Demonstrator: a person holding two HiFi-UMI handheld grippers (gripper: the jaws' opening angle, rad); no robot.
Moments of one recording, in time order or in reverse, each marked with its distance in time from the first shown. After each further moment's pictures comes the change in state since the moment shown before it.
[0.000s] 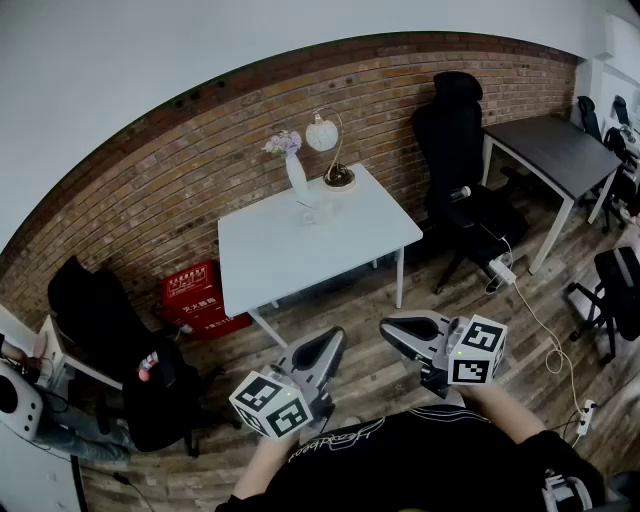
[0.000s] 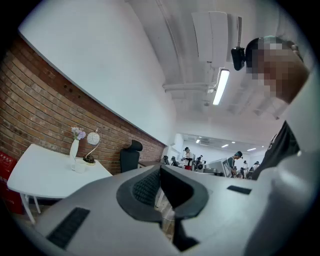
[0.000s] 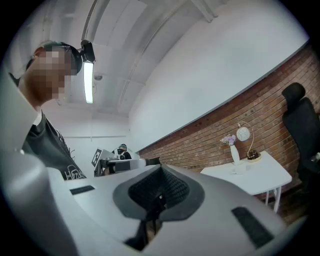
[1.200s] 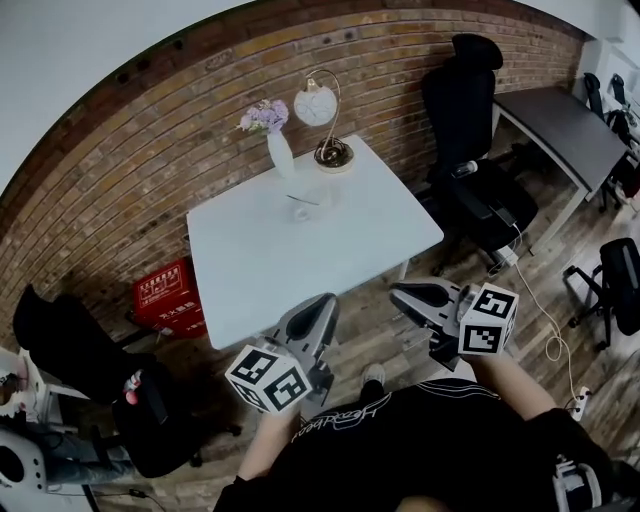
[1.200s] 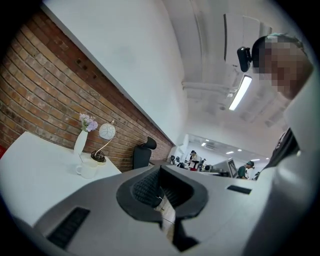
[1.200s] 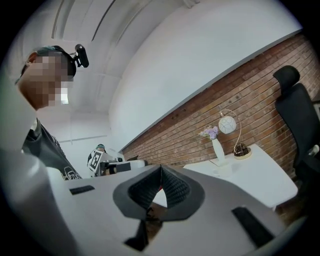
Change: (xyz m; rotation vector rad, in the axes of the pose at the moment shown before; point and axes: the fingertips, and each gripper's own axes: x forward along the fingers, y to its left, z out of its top) left arm 0.122 0.246 0.025 -0.125 0.029 0.019; right arm 0.130 -0.225 0.012 0.108 0.069 -0.130
